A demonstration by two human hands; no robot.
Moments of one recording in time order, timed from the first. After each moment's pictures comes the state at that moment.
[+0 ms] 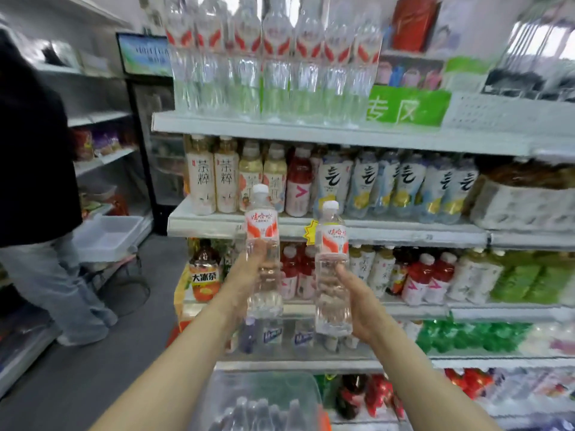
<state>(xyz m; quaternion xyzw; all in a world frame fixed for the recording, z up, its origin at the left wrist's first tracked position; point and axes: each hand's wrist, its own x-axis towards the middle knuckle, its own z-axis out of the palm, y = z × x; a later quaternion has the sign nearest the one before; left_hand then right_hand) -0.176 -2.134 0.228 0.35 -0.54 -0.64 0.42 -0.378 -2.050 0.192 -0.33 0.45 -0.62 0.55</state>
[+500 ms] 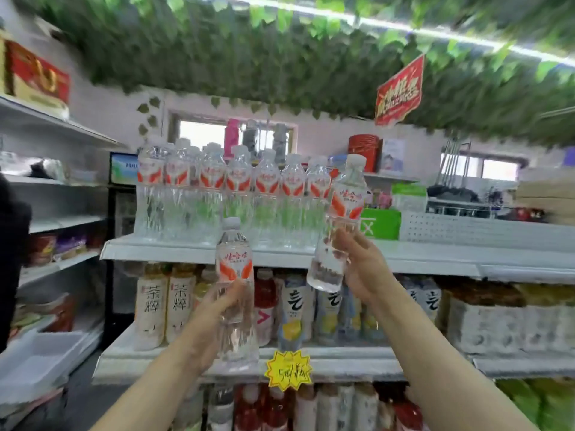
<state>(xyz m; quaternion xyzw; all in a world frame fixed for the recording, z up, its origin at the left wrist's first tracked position) -0.227 -2.205 0.357 0.22 -0.53 -0.64 0.51 -0.474 -2.136 0.439 -0.49 0.32 -0.74 0.32</state>
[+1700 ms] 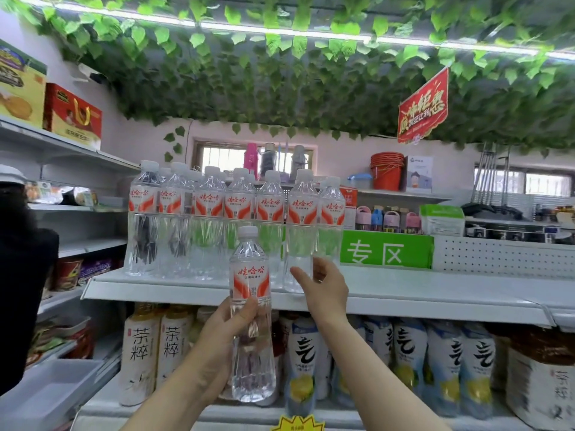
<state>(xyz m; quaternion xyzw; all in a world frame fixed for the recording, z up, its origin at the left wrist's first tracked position) -0.277 -2.245 0.388 0.20 -0.53 -0.62 0.55 -0.469 -2.274 0.424 -0.49 0.55 -0.68 0.07</state>
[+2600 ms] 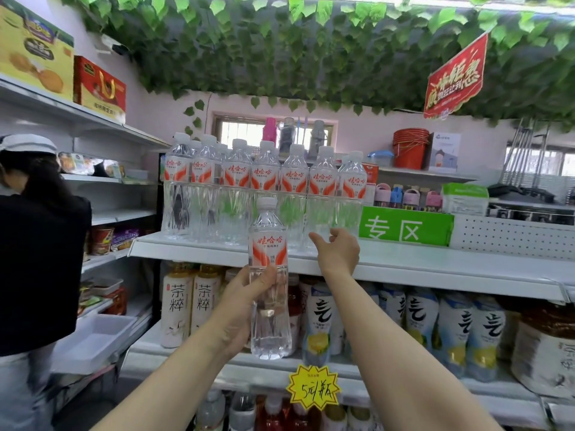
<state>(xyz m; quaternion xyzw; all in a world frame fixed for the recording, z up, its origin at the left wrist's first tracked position) -0.258 -2.224 0.384 0.20 -0.53 -0.62 0.54 -0.451 -2.284 0.442 -0.43 0.66 -0.62 0.01</state>
